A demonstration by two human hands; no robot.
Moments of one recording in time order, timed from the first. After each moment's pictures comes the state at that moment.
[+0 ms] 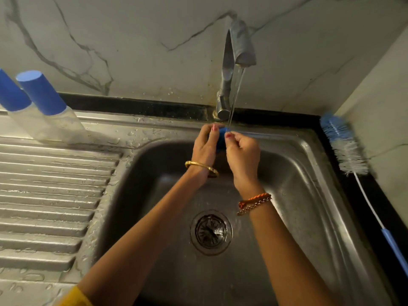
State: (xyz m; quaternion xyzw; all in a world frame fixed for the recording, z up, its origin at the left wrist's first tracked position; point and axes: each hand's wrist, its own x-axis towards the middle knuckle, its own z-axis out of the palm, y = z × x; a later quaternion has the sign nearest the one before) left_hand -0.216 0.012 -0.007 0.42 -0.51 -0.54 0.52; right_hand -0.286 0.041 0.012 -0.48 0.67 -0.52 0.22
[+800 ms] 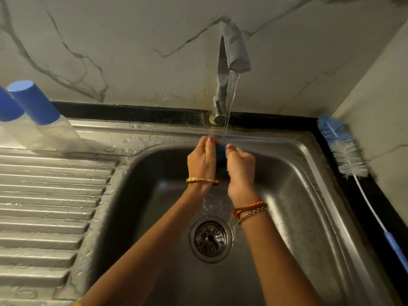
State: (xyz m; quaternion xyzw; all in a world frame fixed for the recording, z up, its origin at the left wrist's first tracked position) left_hand -0.222 0.019 -0.019 0.49 -0.55 -0.39 0.55; right_hand -0.282 0.040 0.013 -0.27 0.71 -0.52 0.39
